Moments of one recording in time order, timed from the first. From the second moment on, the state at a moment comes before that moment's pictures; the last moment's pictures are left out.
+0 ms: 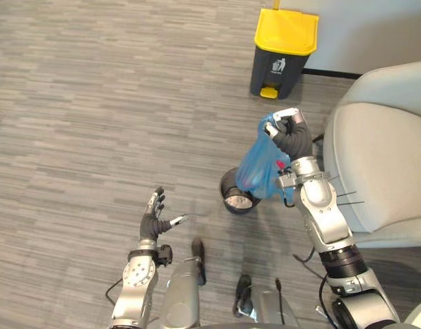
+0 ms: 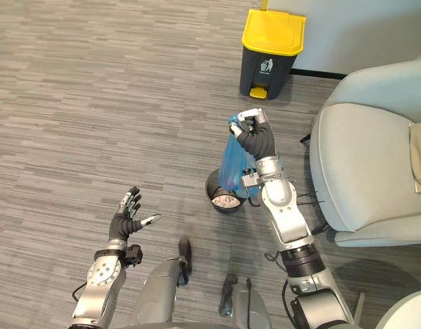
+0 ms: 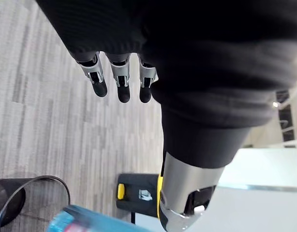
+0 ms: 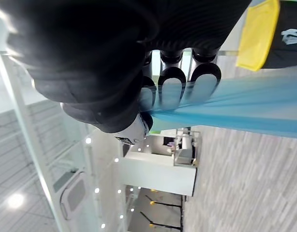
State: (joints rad) left arm 0.16 0.13 -0.05 0.01 -0.07 -0.14 0.07; right arm -0.44 -0.30 0.17 -0.06 0.15 -0.14 -0.10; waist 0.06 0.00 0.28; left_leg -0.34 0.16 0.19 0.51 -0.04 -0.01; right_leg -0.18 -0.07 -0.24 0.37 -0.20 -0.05
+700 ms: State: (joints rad) left arm -0.22 0.24 -0.40 0.32 0.20 -0.13 0.04; right arm -0.67 -0.19 0.55 -0.14 0.28 -0.13 0.05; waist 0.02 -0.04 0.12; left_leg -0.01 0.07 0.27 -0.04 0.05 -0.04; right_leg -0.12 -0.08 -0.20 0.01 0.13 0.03
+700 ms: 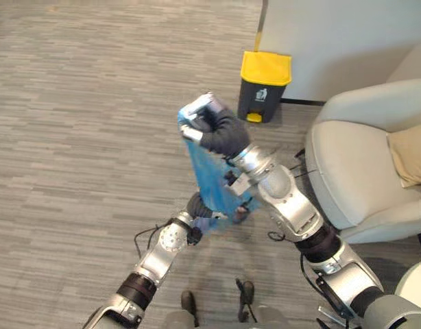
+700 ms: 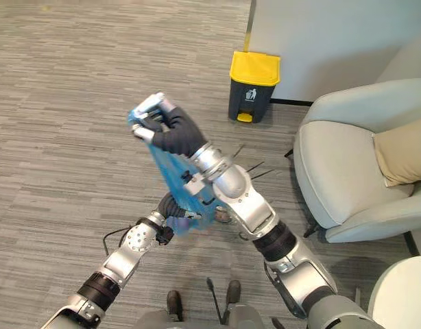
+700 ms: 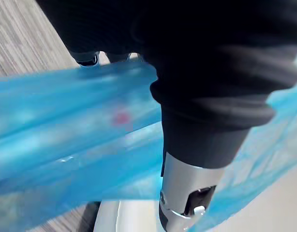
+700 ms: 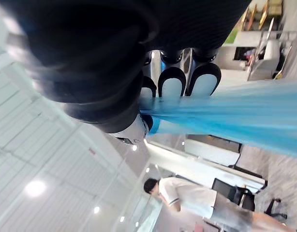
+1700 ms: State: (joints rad) left arm 0.10 0.09 -0.03 0.15 0.05 -0.09 0.19; right arm 0.00 -0.30 0.18 -0.24 -0.02 -0.15 0.02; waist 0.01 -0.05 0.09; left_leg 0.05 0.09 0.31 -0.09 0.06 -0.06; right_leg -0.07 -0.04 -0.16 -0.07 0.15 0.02
